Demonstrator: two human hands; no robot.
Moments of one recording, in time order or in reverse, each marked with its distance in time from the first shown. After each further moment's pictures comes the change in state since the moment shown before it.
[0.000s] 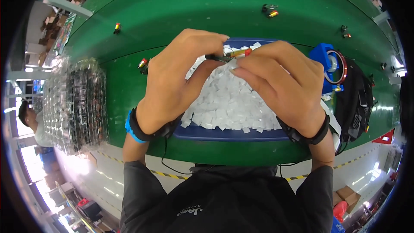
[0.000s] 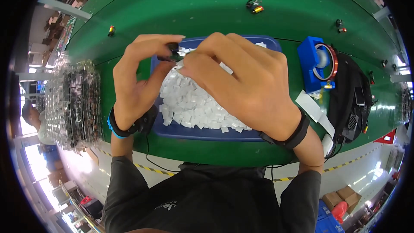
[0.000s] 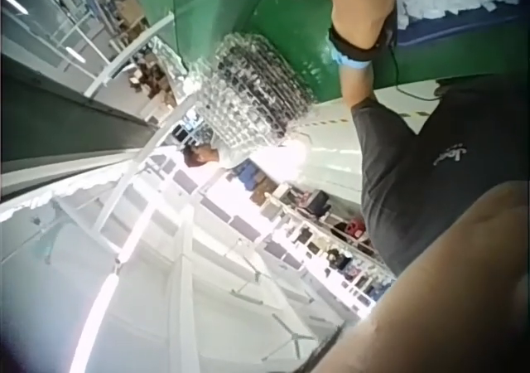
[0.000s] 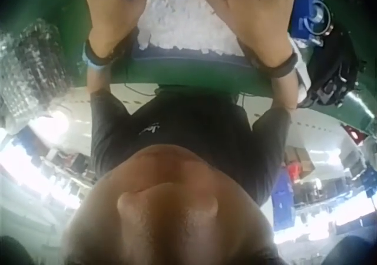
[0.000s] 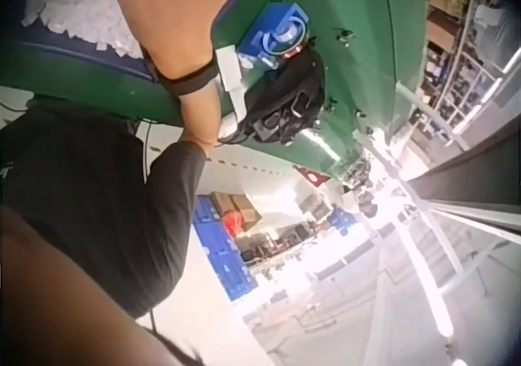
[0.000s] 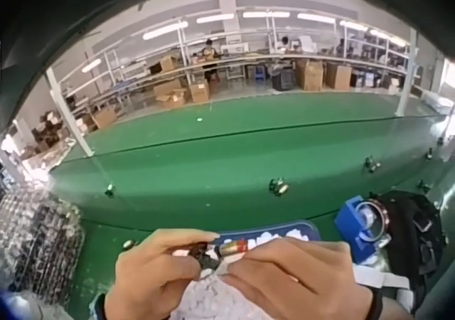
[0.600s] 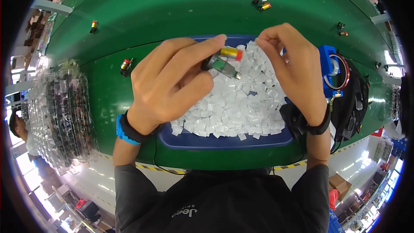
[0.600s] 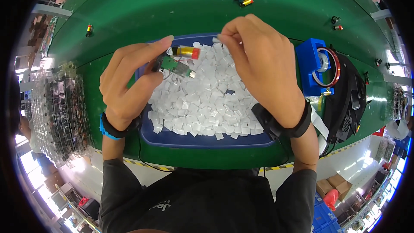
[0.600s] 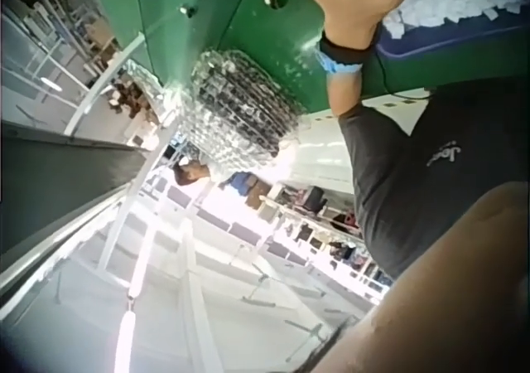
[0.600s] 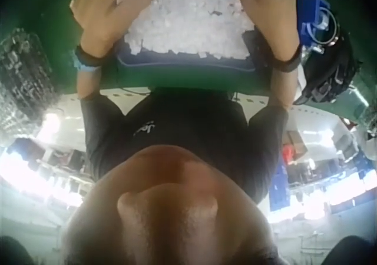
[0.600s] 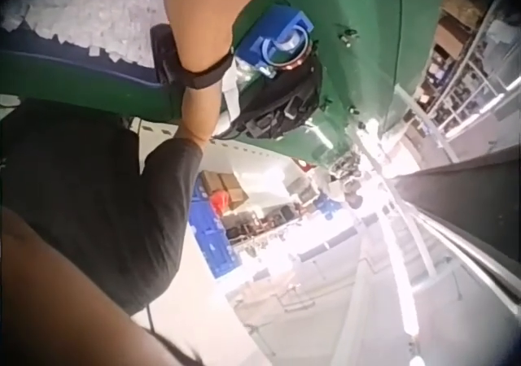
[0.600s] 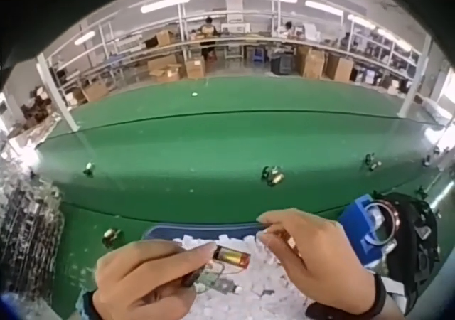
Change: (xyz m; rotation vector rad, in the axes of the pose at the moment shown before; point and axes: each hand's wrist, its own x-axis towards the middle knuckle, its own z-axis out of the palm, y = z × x) left_hand -0.010 -0.036 0.002 0.339 -0.099 0.267; right_hand -0.009 0.045 0.009 -0.011 -0.348 0.593
